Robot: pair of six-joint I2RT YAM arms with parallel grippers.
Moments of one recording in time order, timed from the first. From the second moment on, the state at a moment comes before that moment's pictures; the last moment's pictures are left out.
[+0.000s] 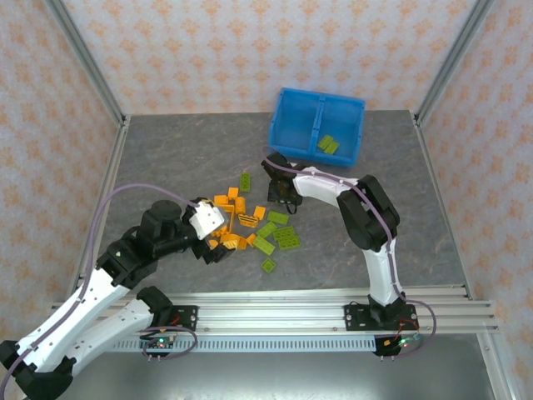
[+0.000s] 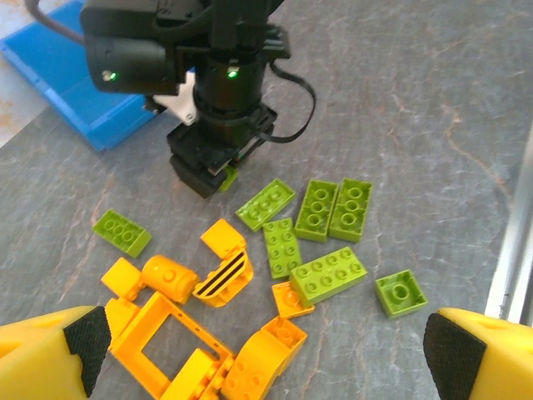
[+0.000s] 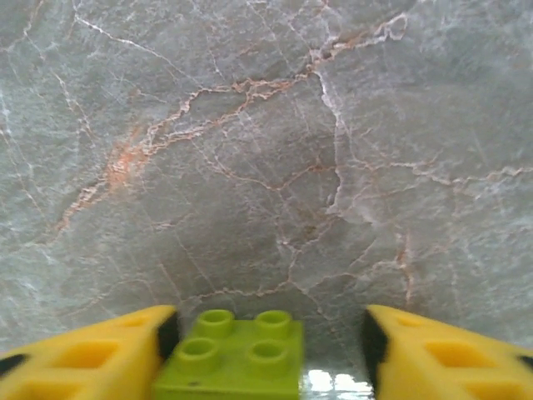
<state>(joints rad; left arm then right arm) -0.60 0.68 0.76 -0.62 0.19 0.32 0.66 2.08 1.48 -0.60 0.16 0.71</state>
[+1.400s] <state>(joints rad) -0.60 0.58 0.75 -0.60 -0.10 0.26 0.22 2.31 2.23 -0.85 0.23 0.54</state>
